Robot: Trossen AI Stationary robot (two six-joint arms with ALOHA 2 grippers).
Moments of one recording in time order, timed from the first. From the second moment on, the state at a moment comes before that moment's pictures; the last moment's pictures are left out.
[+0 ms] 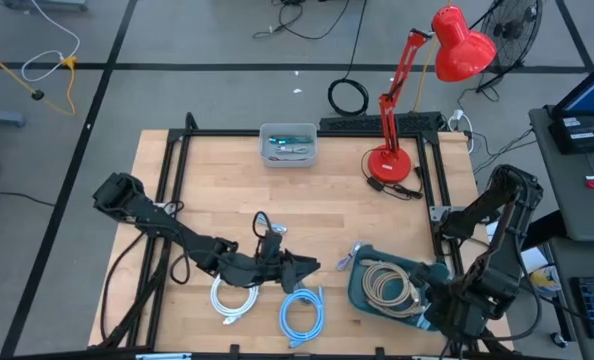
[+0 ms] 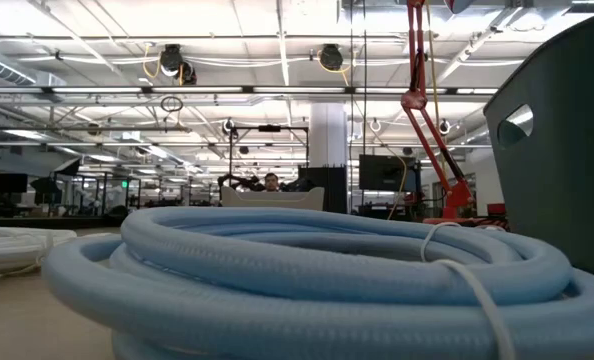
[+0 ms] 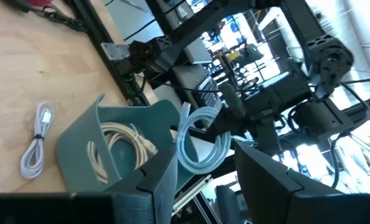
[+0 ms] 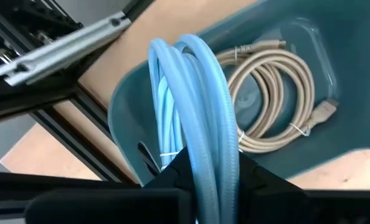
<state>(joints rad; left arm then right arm) -0.50 1.69 1.17 0.40 -0.63 -1.13 1.05 1.45 1.42 -1.39 0.00 0.22</state>
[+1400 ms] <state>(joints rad) -0.51 1.69 1.17 0.42 -0.63 -1.11 1.05 1.40 1.19 -1.27 0.09 0.18</state>
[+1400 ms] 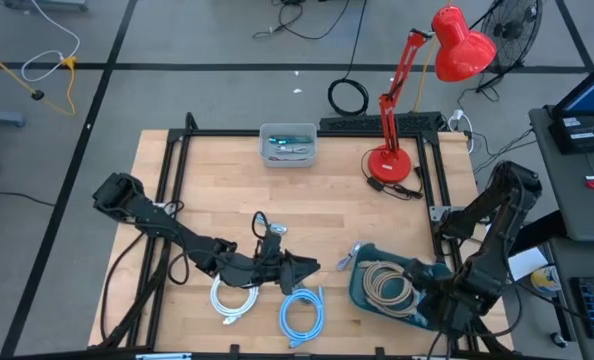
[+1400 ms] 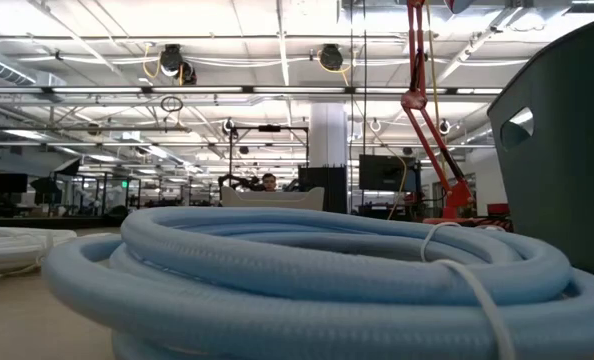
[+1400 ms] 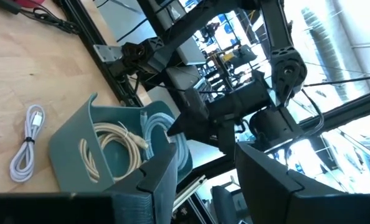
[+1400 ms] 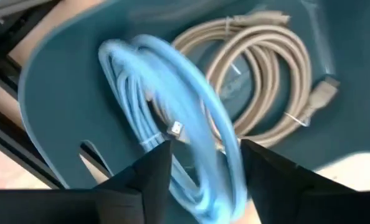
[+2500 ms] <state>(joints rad) -0.46 1.69 1.17 0.42 -0.49 -1.04 0.57 1.33 1.19 -0.89 0.76 0.19</state>
